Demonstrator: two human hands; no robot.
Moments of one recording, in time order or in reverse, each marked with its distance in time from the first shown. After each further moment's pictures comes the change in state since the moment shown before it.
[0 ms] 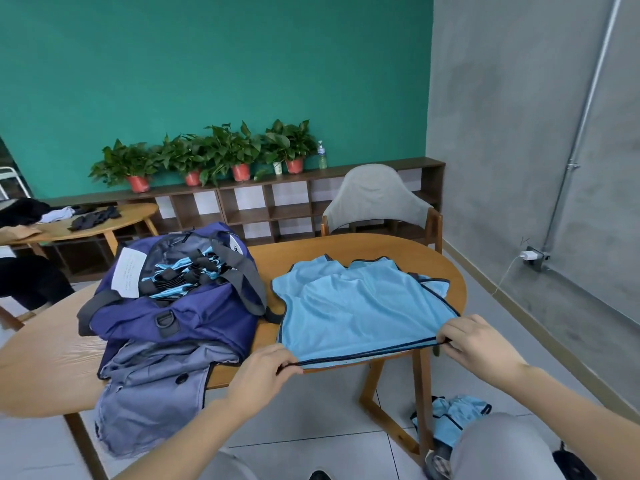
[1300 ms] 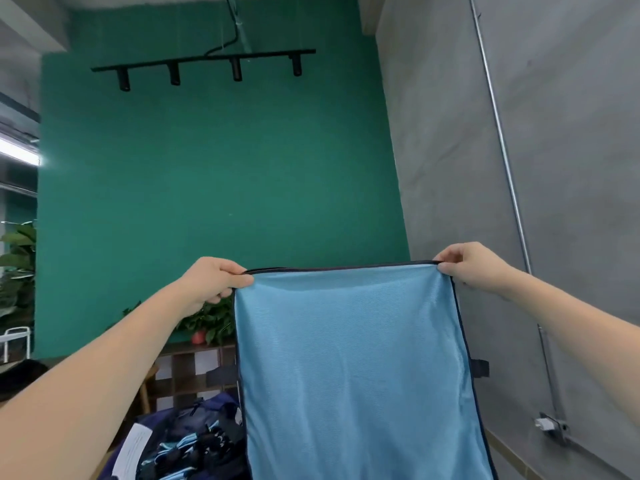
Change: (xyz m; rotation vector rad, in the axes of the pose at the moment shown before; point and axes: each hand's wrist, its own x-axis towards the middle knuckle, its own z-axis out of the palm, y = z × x) left_hand 0.195 0.160 -0.411 -0.426 0.266 -0.347; right_hand 0.189 -0.017 -0.405 0.471 0.304 0.484
